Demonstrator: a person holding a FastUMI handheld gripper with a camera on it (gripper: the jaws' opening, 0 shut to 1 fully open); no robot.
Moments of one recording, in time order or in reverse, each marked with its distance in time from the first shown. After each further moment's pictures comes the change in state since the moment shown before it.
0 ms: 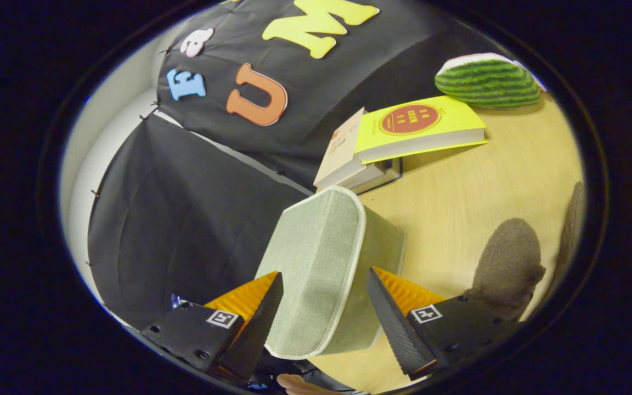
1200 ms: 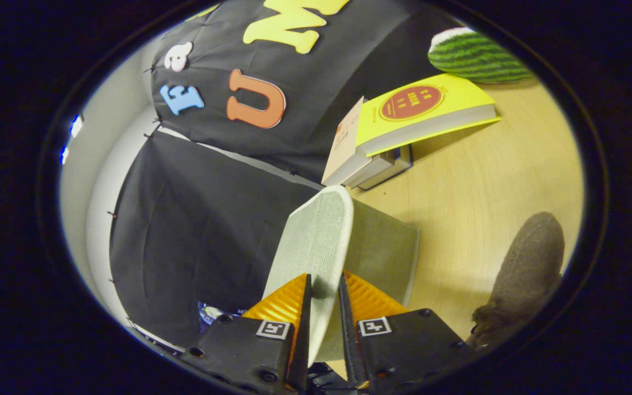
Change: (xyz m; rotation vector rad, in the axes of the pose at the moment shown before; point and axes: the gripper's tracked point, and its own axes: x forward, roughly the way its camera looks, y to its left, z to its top) arm 0.013 -0.003 0.005 0.067 0.023 0.111
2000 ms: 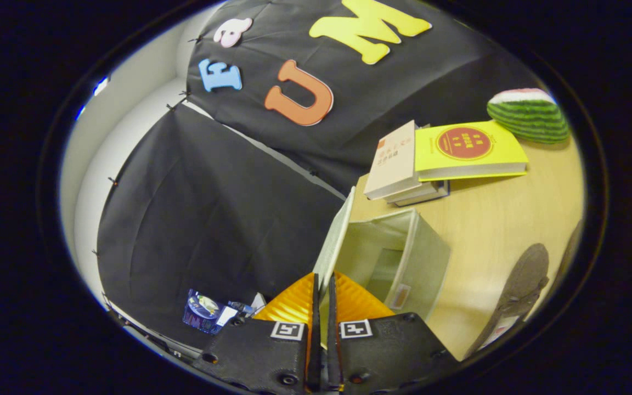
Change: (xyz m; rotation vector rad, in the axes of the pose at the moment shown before) arm -0.014 0.134 0.001 -0.194 -0.005 -0.034
